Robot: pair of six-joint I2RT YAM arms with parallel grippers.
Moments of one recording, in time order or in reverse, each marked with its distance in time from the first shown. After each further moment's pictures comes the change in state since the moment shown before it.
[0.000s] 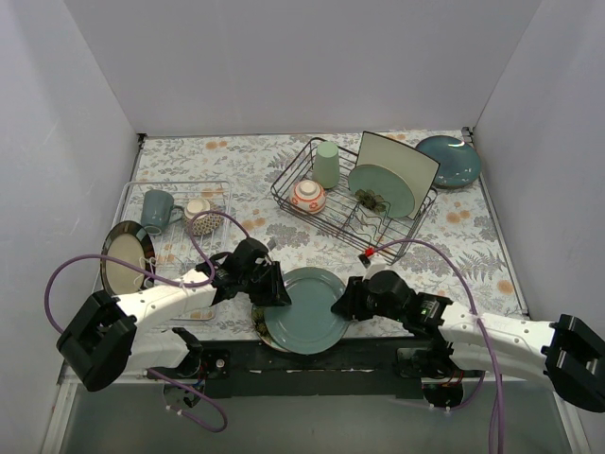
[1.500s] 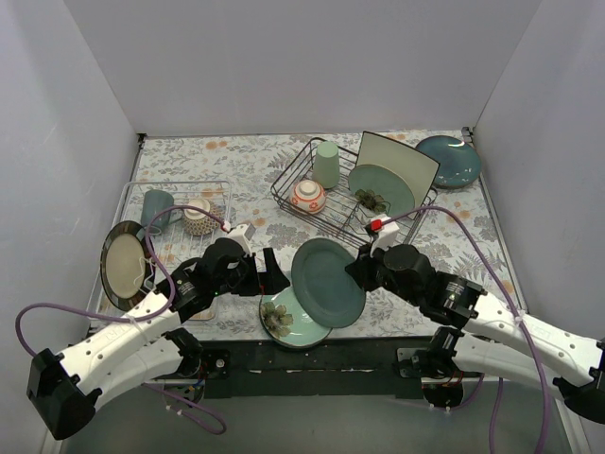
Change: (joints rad) left arm -0.008 -0.385 0.049 -0.166 -0.193 0.083; right arm 0.000 -0.150 0.366 -0.356 0.218 -0.345
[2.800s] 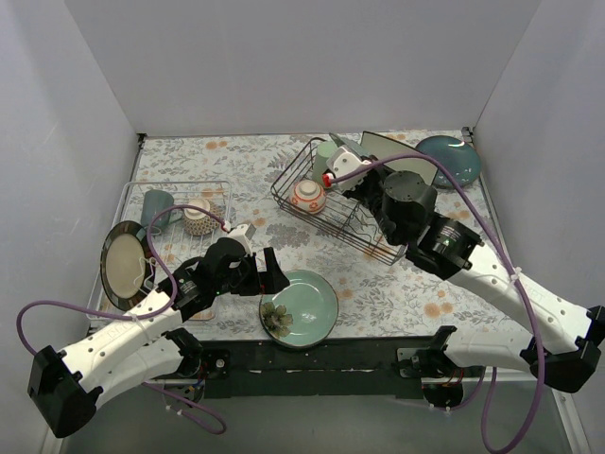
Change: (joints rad) left arm 0.000 0.020 0.000 0.003 -0.018 -0.001; right arm -0.059 0.376 0.676 0.100 0.380 -1.240
